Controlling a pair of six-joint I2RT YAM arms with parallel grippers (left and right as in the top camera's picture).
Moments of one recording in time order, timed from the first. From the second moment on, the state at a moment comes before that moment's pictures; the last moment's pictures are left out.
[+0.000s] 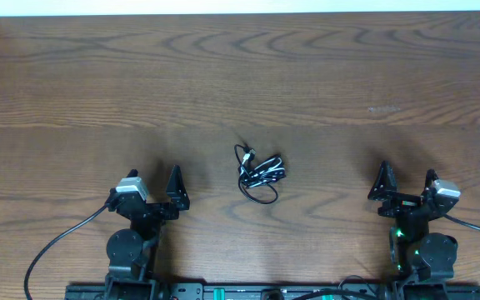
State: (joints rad) left arm -0.09 0.03 0.01 -0.11 -0.03 -0.30; right arm 0.04 0.01 0.01 -0.06 0.12 0.30
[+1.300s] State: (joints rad) left arm -0.09 0.03 0.02 -0.11 -0.08 -0.30; right arm 0.04 0.01 0.01 -0.06 0.12 0.30
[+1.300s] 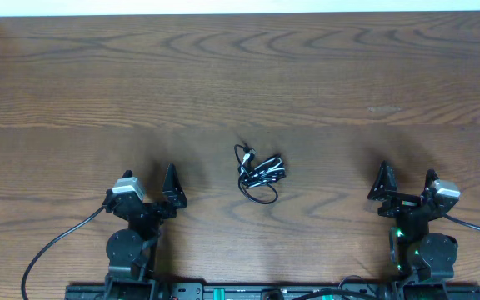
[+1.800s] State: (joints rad) left arm -0.09 0.03 0.02 -0.11 -0.08 -0.30; right arm 0.04 0.01 0.01 -0.06 0.12 0.30
